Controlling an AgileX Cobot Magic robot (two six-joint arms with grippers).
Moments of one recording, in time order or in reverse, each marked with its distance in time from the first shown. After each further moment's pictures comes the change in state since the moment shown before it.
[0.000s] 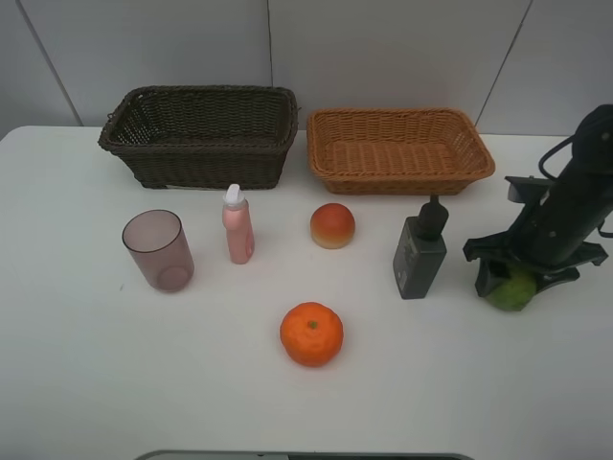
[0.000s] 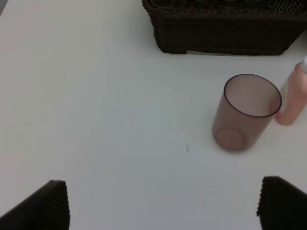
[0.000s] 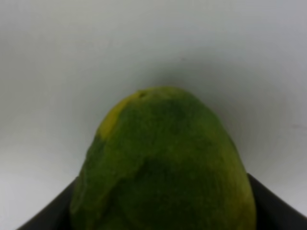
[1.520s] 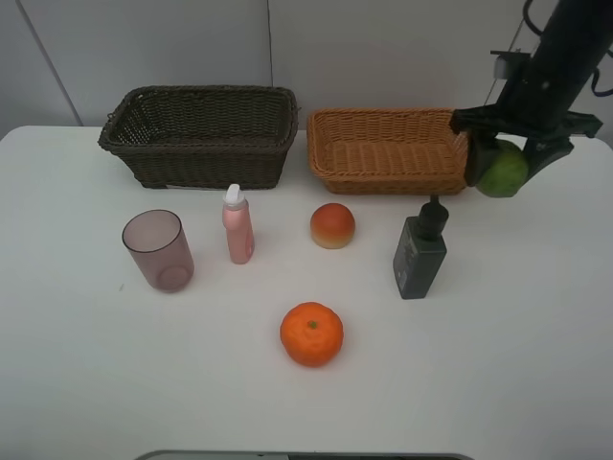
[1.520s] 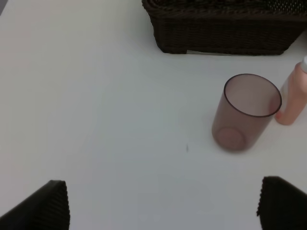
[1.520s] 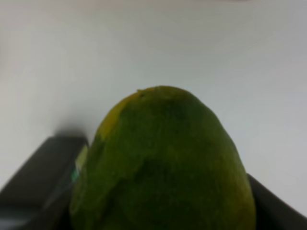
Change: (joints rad) left arm 0.000 0.000 0.000 0.000 0.000 0.000; right arm 0.102 0.077 -0.662 -0.012 0.566 0.045
